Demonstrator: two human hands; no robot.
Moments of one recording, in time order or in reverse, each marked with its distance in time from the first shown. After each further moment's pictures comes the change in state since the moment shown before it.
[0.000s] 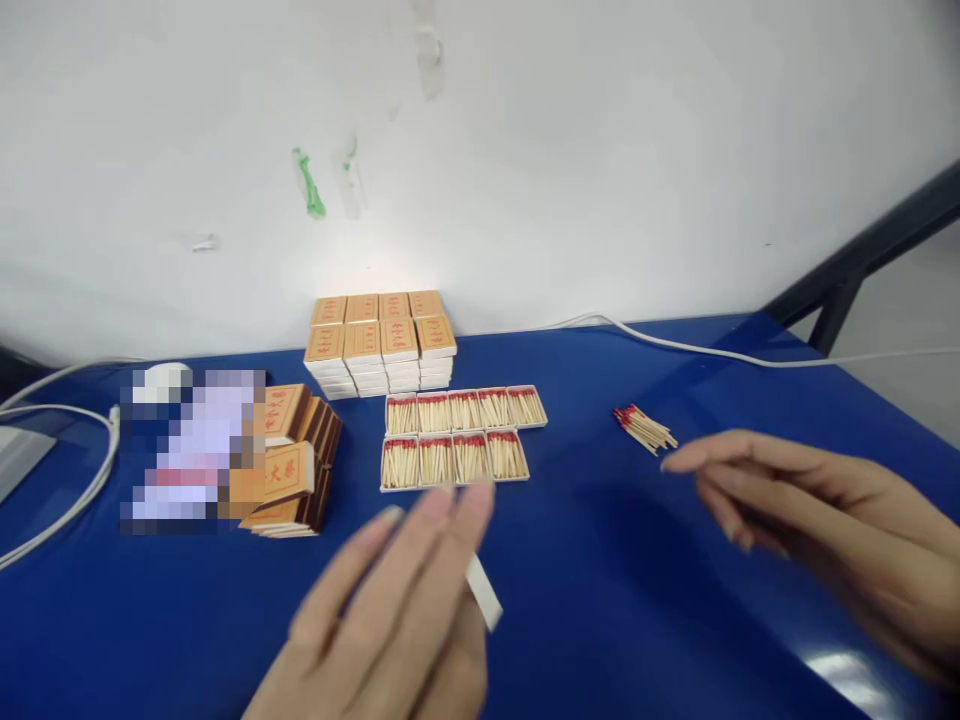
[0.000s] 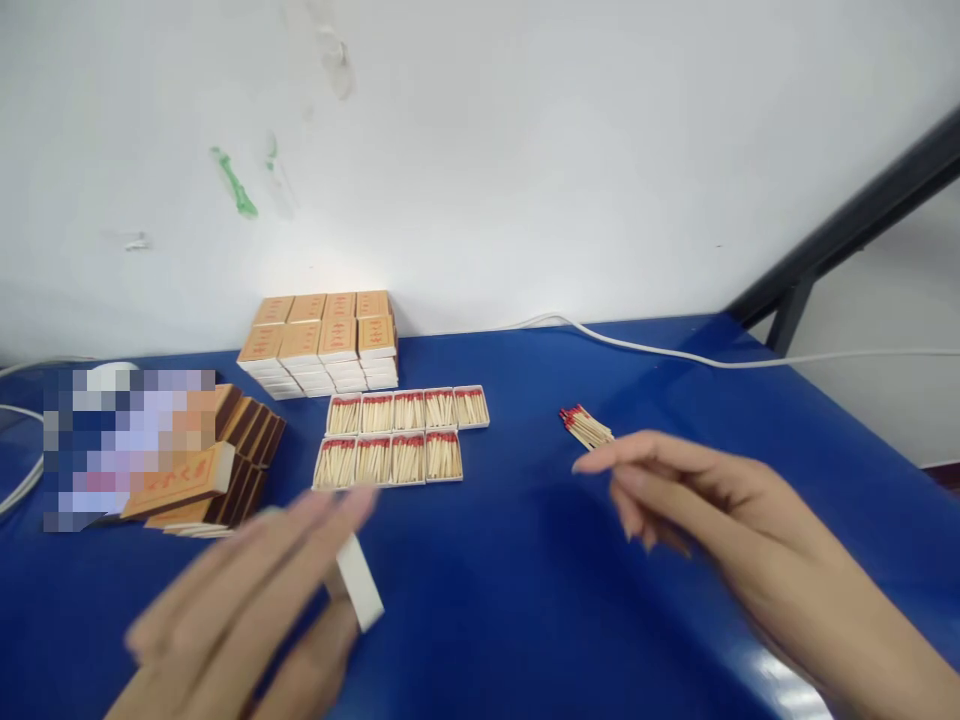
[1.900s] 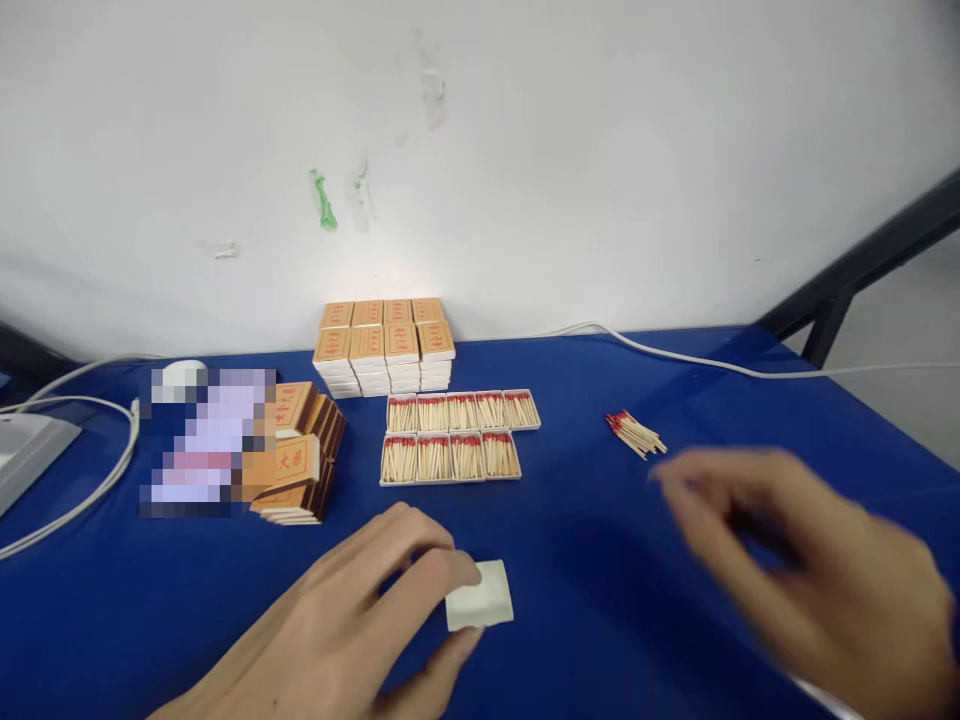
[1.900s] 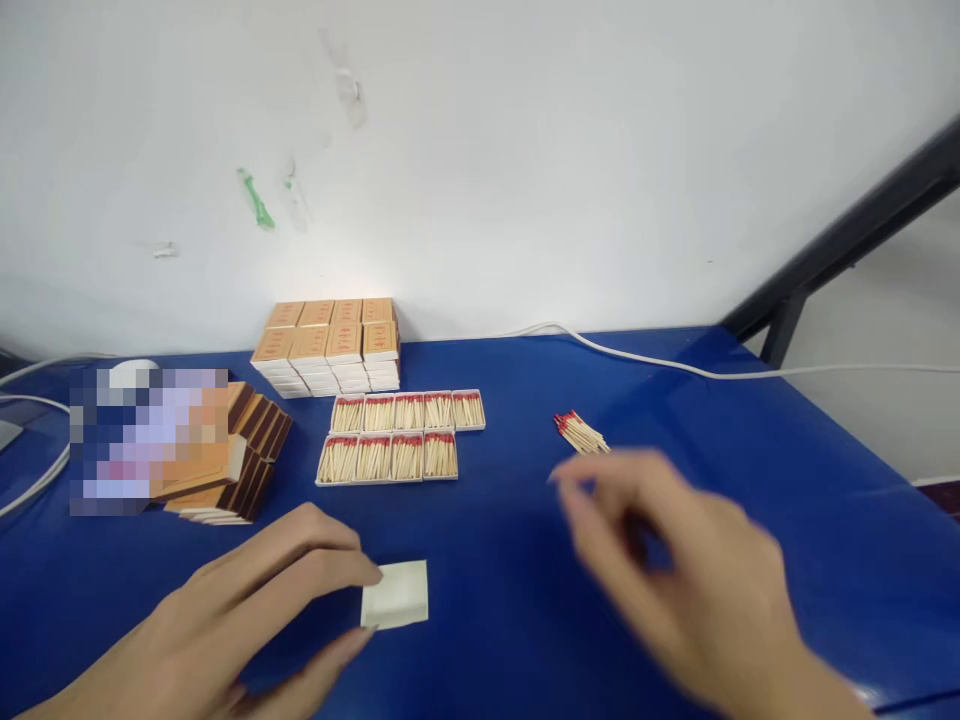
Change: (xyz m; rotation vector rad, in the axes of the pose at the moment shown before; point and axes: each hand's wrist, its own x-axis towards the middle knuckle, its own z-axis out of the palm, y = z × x) left_hand 0.016 -0.019 -0.011 -0.741 -0.248 -0.240; right_hand 0.088 -0.042 -0.053 -0.038 -0.053 -0.113
